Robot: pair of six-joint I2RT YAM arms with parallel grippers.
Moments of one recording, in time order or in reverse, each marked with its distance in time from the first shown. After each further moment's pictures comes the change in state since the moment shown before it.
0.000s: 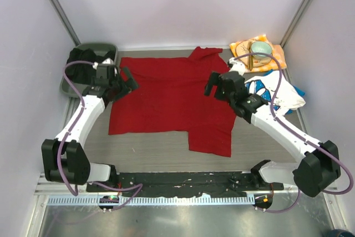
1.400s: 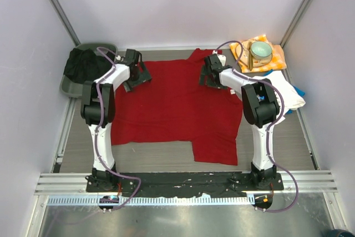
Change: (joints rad) left arm -0.061 0.753 0.498 -0.117 -0.145 -0.039; right arm -0.133 0.869 0.532 -0.105 -0.004 -0.067
